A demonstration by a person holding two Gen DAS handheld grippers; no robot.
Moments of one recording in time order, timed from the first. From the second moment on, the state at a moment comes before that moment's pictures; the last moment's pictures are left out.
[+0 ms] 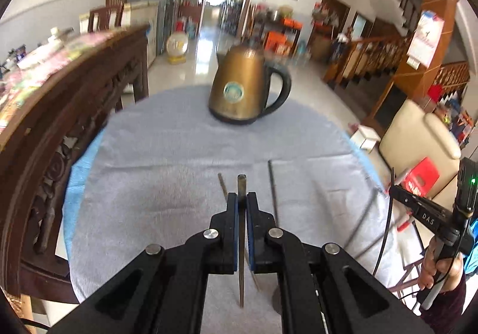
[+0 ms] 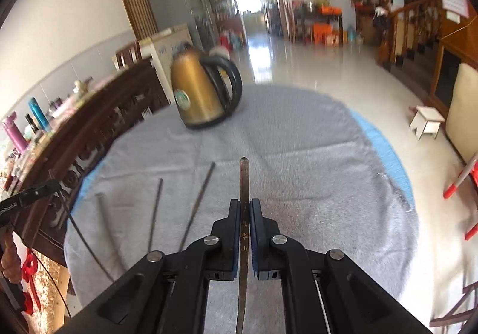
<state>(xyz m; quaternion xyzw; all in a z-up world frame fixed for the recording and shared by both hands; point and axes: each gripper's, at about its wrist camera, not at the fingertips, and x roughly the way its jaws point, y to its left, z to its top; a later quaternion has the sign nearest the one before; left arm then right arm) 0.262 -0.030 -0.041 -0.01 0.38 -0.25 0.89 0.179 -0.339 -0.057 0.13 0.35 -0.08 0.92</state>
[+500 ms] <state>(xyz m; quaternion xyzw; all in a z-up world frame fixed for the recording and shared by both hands) 0.163 -0.016 0.045 -0.03 0.24 -0.29 0.93 0.065 -0.280 0.040 0.13 0.16 -0.06 0.98</state>
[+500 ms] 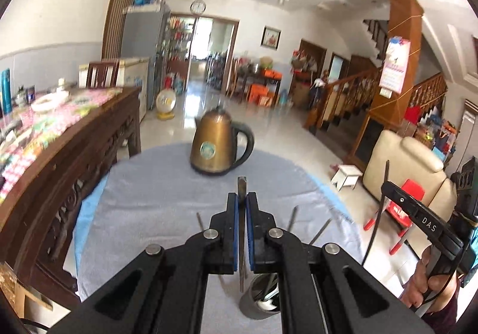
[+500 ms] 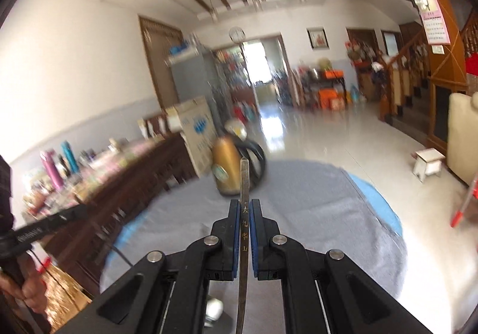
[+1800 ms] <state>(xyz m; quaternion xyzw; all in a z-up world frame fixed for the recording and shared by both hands) 0.138 -0.034 -0.007 0.01 0.31 -0.27 0.91 0.074 -0.210 -0.046 0.08 0.16 -0.03 0.98</state>
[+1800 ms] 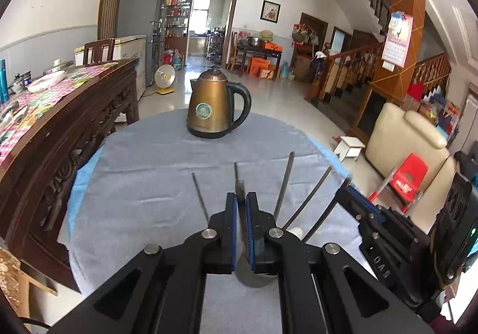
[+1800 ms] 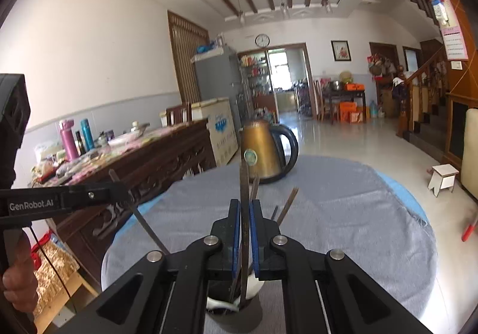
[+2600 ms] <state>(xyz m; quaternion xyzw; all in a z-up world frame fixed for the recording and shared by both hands) 0.110 -0.004 -0.002 0.13 0.23 -0.05 0.96 0.030 -0.246 -0.012 0.12 0.11 -0.07 0.98</state>
